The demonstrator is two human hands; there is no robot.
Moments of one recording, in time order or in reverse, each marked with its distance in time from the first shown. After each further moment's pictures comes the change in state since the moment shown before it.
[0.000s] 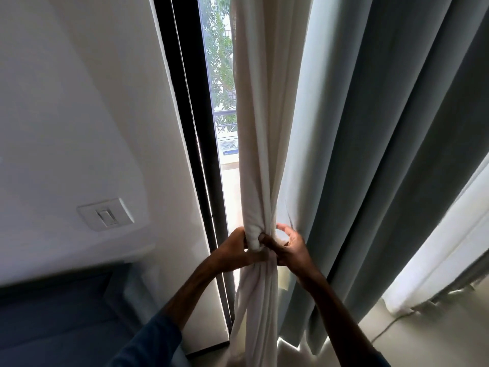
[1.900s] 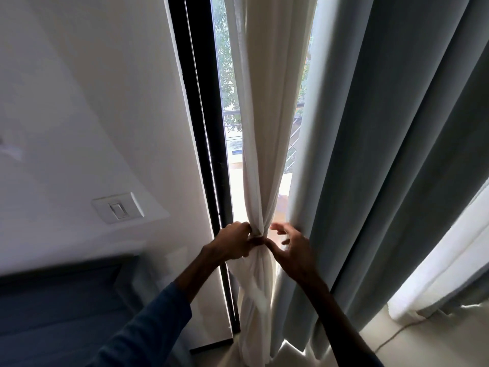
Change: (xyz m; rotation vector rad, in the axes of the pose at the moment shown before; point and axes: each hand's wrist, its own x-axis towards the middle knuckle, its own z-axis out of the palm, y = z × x) left_hand 0.009 0.007 -0.017 0.627 -0.023 -0.296; right_hand 0.012 0.018 0.003 -0.582 0.167 -0.439
